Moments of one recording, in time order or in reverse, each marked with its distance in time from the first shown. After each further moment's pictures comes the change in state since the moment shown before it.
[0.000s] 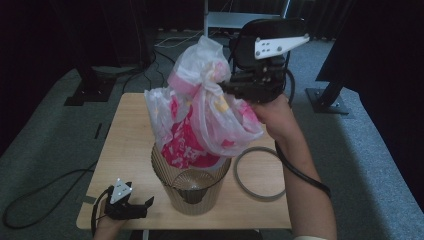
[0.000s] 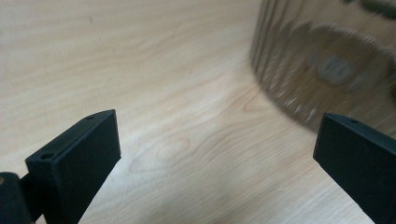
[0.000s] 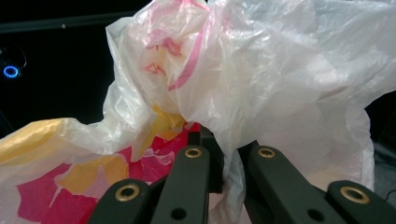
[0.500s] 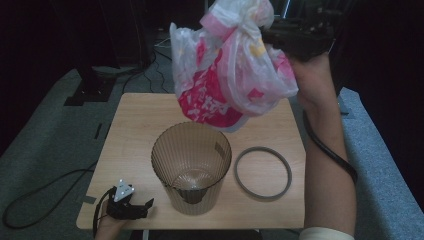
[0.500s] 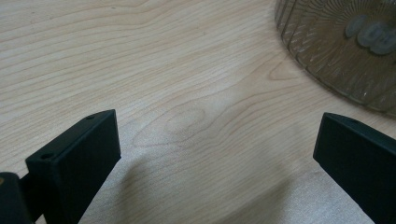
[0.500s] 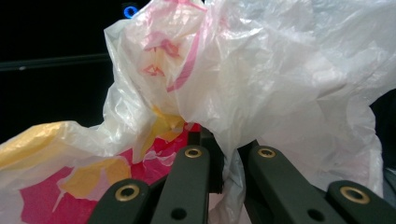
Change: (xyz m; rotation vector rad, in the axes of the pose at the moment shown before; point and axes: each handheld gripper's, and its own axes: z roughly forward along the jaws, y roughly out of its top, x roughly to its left) left arm 0.005 -0.010 0.014 0.057 0.006 -0.010; right arm -0.015 0.062 -0.070 -0.111 -0.179 0.010
